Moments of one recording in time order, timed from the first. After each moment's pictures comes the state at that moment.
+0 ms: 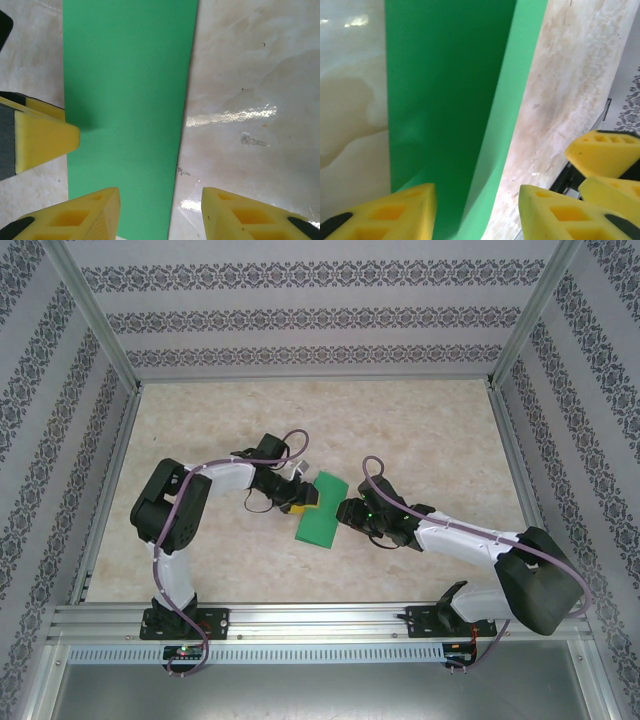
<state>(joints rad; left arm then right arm) -0.47 1.93 1.13 -0.40 0.82 -0.53 0.71 1.32 0.59 -0.14 -0.07 0.98</state>
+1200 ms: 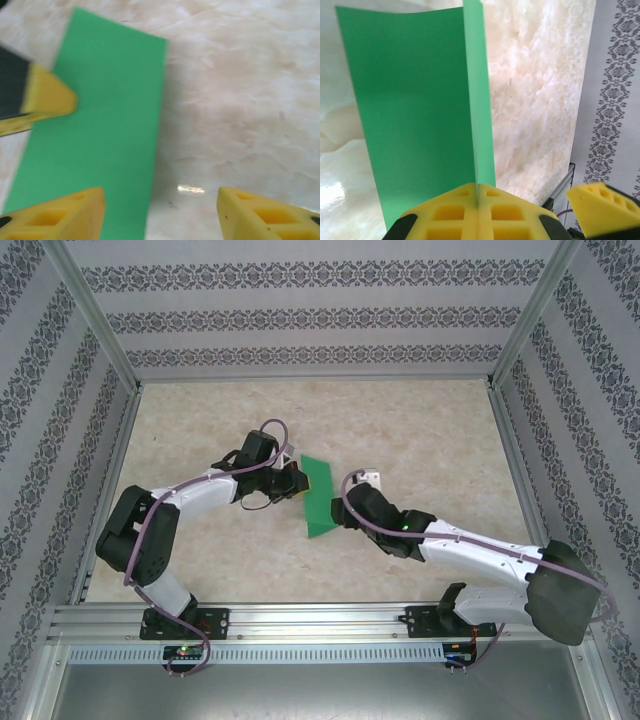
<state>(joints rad) -0.49 1.64 0.96 -0.15 0.61 -0.87 0.90 1.20 0.67 -0.25 0.35 0.68</state>
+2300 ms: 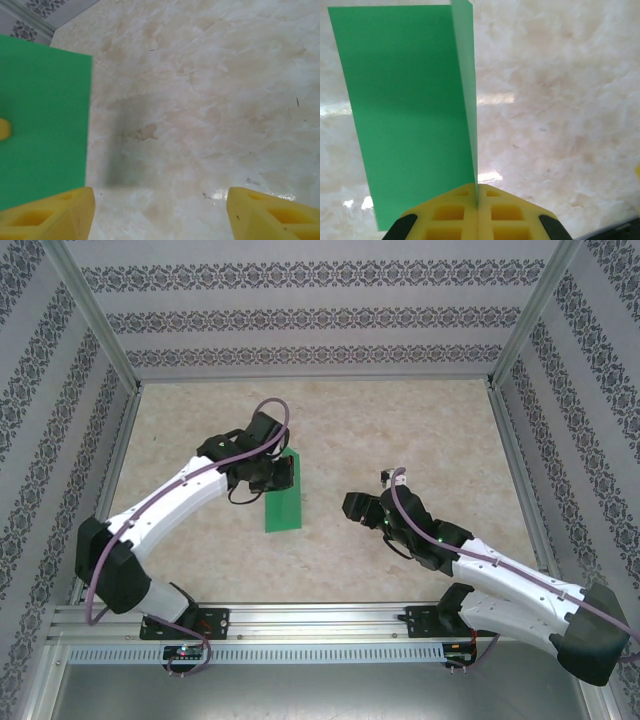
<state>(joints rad) -0.64 1.52 1.33 -0.90 0.13 -0.70 0.82 0.93 0.54 -0.18 0.18 0.80</state>
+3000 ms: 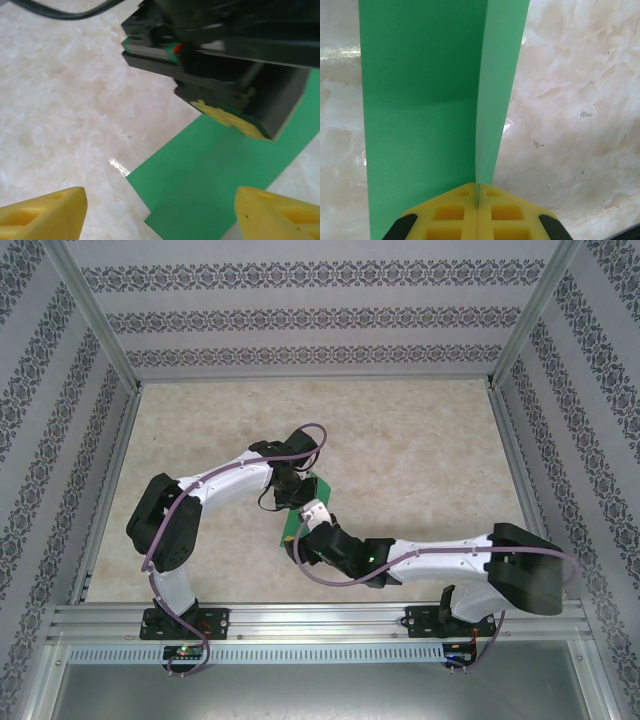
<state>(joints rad) -0.68 1.82 1.33 -0.80 0.26 -0.69 1.25 1.44 0.67 0.11 0.42 0.42</state>
